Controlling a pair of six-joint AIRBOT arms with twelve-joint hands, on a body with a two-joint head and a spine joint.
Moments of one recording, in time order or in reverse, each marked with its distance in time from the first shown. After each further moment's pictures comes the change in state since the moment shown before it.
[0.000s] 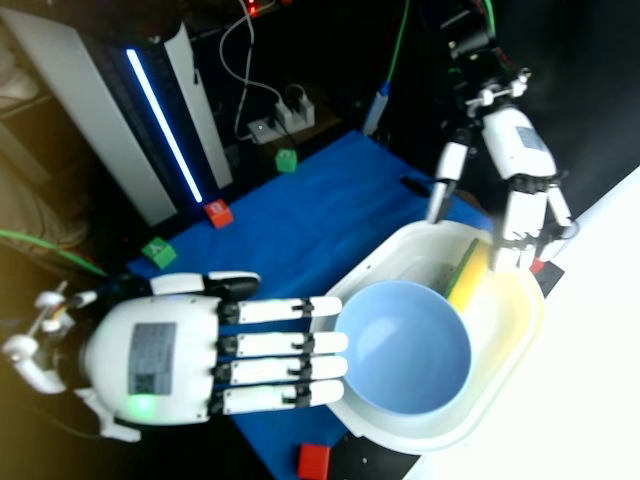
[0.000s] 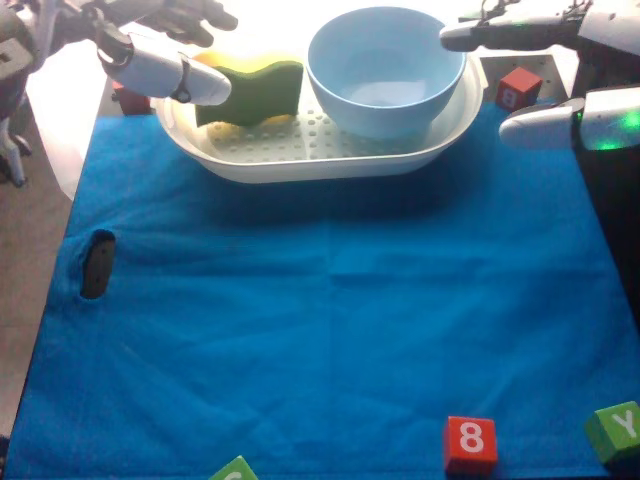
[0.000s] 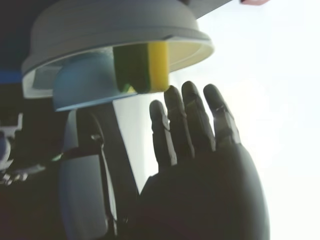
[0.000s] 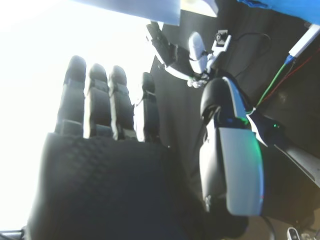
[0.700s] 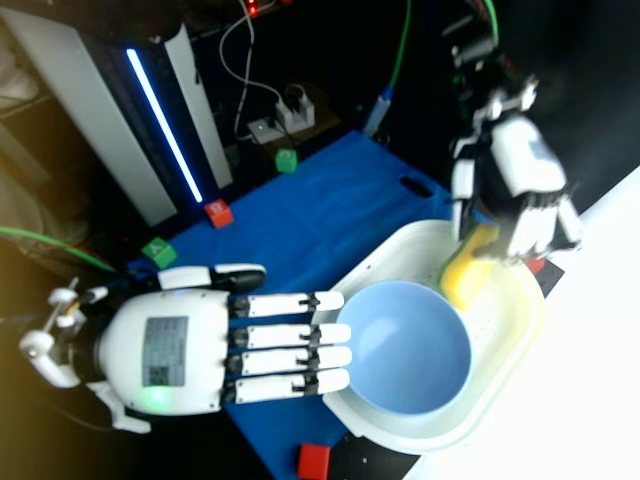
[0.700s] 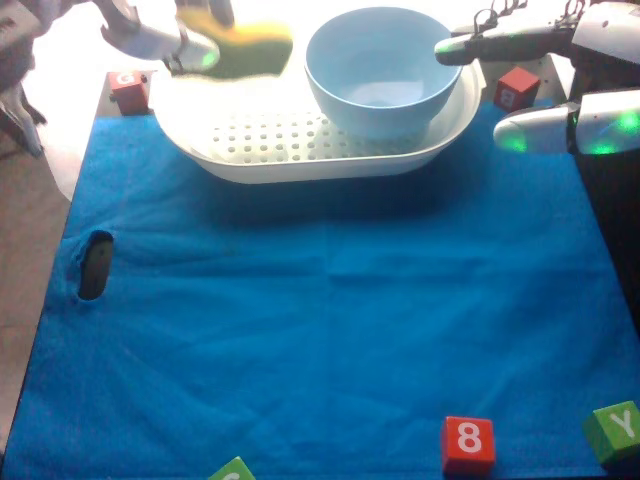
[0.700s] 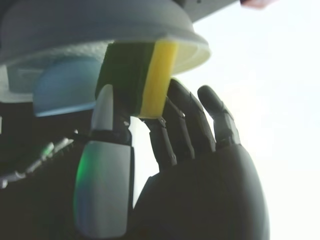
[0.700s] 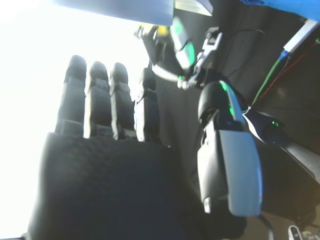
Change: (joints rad) left arm -0.074 0.042 -0.051 -0.002 -0.071 0.000; right arm -0.009 -0.004 0.000 -0.005 -0.001 0.035
